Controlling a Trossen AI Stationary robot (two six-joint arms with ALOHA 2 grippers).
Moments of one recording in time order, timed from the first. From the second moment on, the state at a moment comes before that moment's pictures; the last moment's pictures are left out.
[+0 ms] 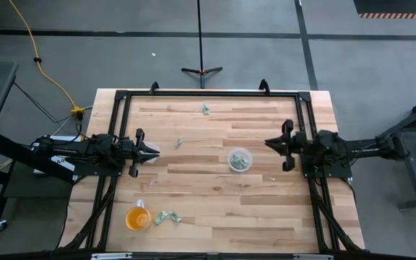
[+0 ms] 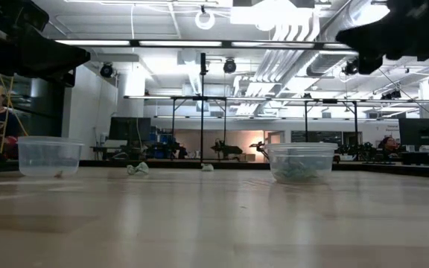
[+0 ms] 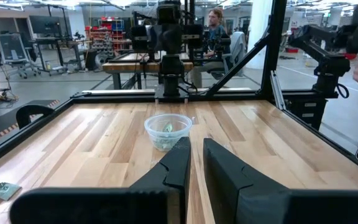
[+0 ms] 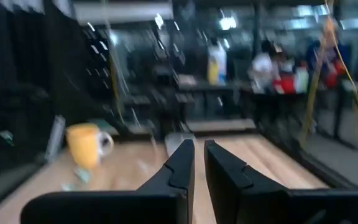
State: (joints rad) left arm -0.09 0.01 0.01 0.01 -0.05 0.02; right arm 0.03 0.31 0.10 0.33 0.10 0.02
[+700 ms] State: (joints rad) left arm -0.09 0.01 0.01 0.01 -0.05 0.02; right arm 0.04 0.28 0.01 0.25 0.04 0.02
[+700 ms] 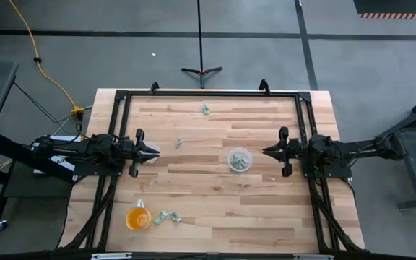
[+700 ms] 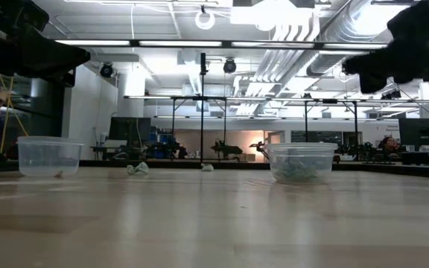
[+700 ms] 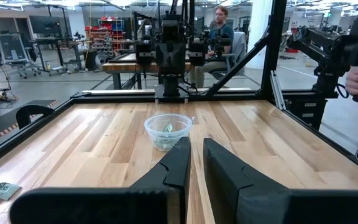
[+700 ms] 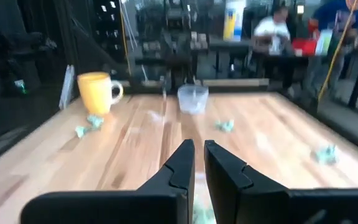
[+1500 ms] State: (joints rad) left arm -0.09 0.01 0.01 0.06 -0.11 0.00; right arm 0.04 0.28 0.01 0.25 0.26 -0.11
